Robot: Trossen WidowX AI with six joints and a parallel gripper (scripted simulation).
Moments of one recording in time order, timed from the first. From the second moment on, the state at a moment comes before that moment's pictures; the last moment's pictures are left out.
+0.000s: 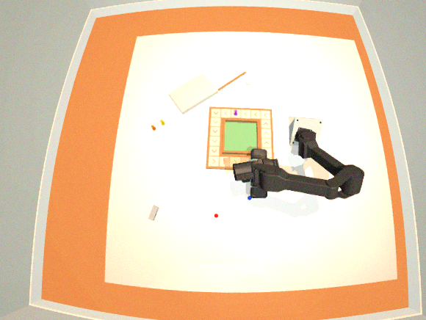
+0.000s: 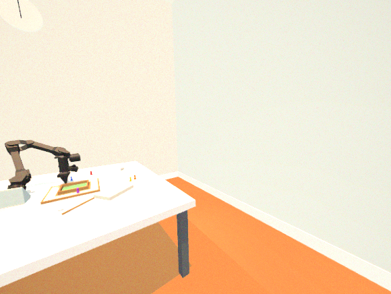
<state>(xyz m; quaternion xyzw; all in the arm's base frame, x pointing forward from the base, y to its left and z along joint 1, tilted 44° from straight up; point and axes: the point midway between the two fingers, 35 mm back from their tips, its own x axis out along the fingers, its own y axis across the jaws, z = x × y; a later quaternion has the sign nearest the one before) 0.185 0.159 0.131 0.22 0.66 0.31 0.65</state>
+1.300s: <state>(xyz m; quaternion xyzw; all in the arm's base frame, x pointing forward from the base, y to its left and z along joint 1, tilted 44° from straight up) 0.212 0.057 0.191 0.32 0.67 0.18 0.64</state>
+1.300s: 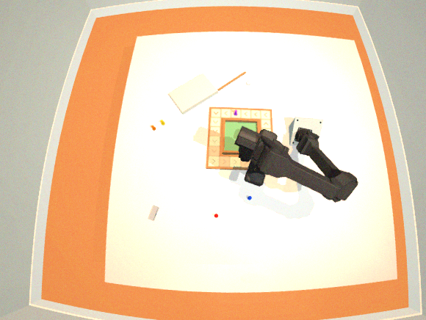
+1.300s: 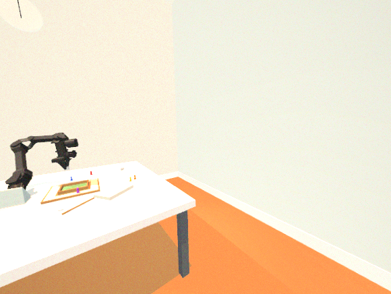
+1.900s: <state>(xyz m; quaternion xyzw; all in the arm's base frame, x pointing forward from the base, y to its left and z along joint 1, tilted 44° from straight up) 0.251 0.021 0.134 0.47 0.71 -0.02 0.52</state>
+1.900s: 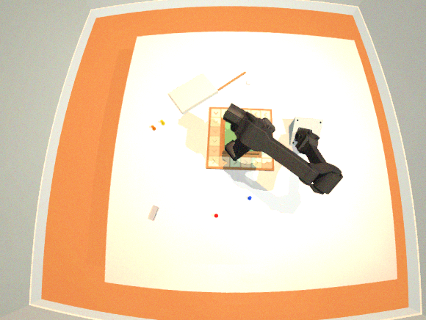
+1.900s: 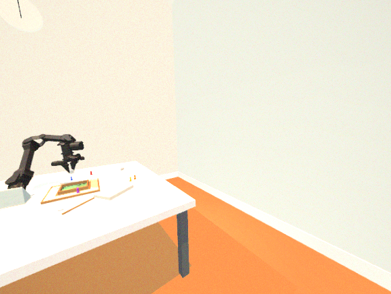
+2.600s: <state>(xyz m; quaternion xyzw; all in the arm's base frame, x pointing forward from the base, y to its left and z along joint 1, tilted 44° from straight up) 0.272 -0.010 0.072 0.60 0.69 -0.23 0.33</state>
